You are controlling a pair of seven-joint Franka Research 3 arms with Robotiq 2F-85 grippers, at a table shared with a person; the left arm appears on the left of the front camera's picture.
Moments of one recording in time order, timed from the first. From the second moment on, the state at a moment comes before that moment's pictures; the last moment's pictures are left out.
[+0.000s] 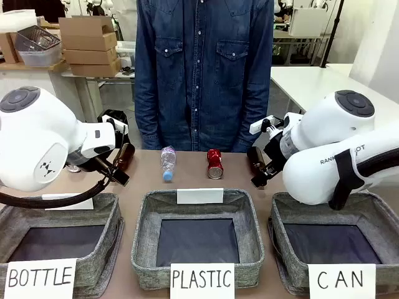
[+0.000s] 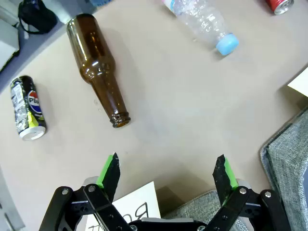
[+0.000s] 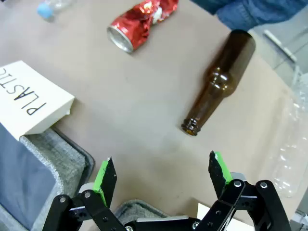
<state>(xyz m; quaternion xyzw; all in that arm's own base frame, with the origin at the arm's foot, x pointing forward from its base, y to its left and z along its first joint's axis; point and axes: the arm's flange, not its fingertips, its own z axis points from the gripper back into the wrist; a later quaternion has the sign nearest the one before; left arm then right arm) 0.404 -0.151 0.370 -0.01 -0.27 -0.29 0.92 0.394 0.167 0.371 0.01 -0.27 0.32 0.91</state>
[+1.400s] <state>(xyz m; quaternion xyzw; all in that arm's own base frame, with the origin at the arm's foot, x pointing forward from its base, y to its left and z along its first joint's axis) 0.404 -0.151 0.370 -0.01 -0.27 -0.29 0.92 0.394 0.167 0.371 0.01 -0.27 0.32 0.91</state>
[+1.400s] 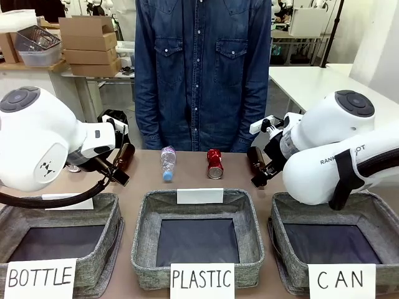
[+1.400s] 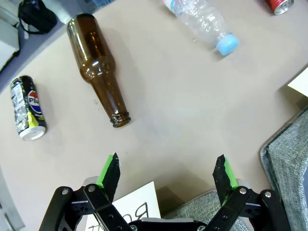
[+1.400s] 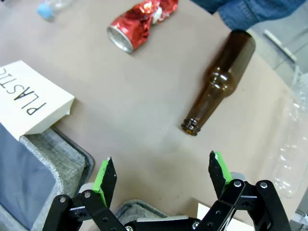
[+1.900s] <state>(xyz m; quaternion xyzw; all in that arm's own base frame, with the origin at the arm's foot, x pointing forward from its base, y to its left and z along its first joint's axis) 0.357 -0.130 0.497 -0.04 -0.30 -0.29 0.91 0.342 0.133 0.518 0.05 -0.34 0.32 0.88</state>
